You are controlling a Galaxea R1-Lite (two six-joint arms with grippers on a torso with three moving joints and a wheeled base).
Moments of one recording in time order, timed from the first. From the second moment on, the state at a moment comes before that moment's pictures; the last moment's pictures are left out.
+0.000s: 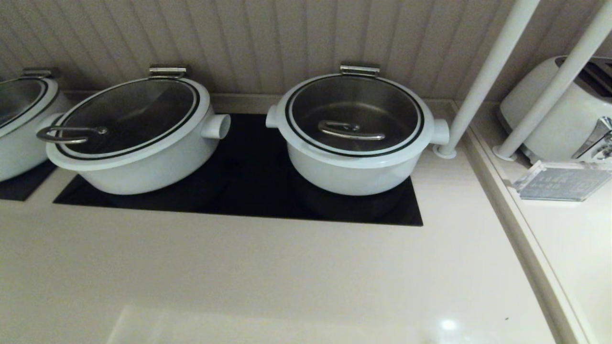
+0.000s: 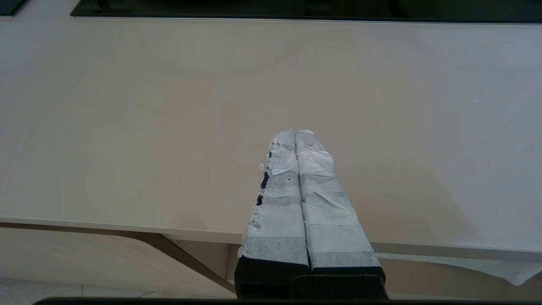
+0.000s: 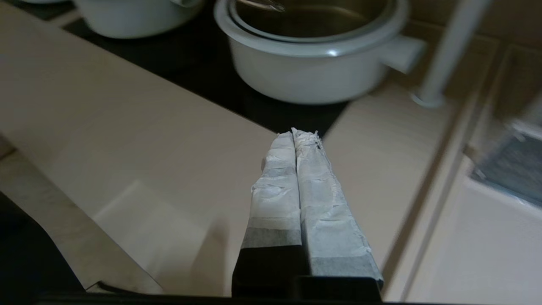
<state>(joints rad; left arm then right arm) -0.01 0.00 0.00 -0.01 0.00 0.00 0.00 0.43 -0.48 -0.03 0.52 -0.07</state>
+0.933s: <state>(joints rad) -0.01 0.00 0.00 -0.01 0.00 0.02 0.23 1.03 -0.58 -0.60 0.79 0.07</state>
